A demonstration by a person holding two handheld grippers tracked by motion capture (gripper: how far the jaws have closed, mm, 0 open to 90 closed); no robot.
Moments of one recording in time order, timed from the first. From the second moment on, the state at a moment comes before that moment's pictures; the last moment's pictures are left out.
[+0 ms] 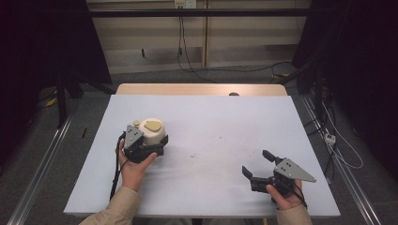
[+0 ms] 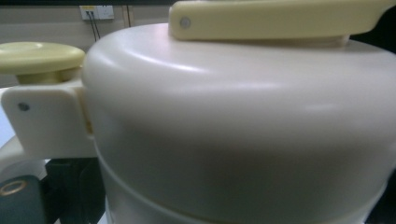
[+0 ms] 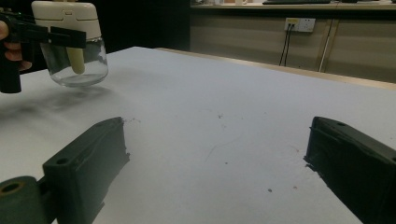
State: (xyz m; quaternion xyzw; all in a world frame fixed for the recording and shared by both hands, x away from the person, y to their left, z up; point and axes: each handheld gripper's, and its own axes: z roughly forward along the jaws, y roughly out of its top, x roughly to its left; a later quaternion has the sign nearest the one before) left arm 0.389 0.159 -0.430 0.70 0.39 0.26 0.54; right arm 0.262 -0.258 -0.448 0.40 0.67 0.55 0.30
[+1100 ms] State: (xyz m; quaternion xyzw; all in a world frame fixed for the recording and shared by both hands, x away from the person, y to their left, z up) left arm 0.403 0.125 -0.429 0.71 0.37 0.24 0.55; right arm 0.262 -0.259 -0.449 0.40 0.67 0.55 0.30
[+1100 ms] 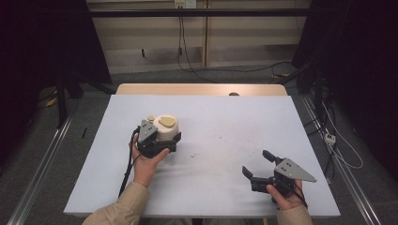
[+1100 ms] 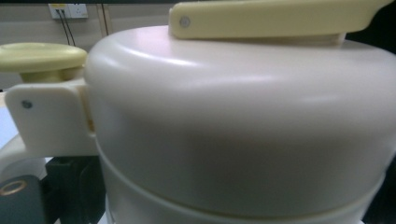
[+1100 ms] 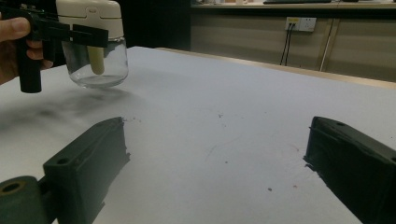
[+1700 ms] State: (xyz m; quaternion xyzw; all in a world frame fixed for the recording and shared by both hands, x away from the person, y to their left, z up) left arm 0.410 0.111 -0.428 0.72 0.36 0.23 0.55; right arm 0.262 -0.260 -0.449 0.40 0.67 0.55 0.30
